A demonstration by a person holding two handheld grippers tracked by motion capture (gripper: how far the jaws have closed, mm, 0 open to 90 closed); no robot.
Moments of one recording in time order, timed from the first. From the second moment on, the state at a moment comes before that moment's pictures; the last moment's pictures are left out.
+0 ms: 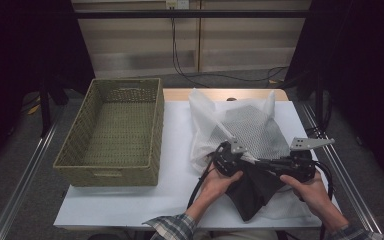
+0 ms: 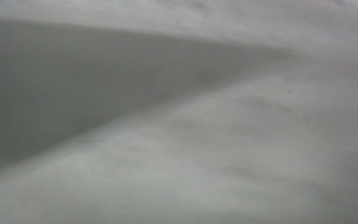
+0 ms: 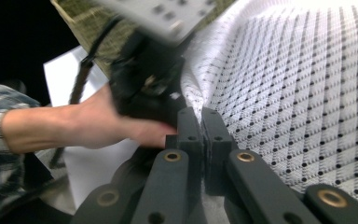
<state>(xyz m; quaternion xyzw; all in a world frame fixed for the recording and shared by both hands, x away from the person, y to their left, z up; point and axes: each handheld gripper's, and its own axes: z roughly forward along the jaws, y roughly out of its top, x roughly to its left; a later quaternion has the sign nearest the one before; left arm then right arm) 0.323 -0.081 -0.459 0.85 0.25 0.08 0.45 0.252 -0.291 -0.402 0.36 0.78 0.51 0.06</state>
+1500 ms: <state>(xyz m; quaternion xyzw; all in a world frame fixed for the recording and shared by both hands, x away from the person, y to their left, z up) 0.264 -0.003 -0.448 0.87 0.16 0.03 0.47 0.258 -0.289 -0.423 0.38 0.79 0.49 0.04</state>
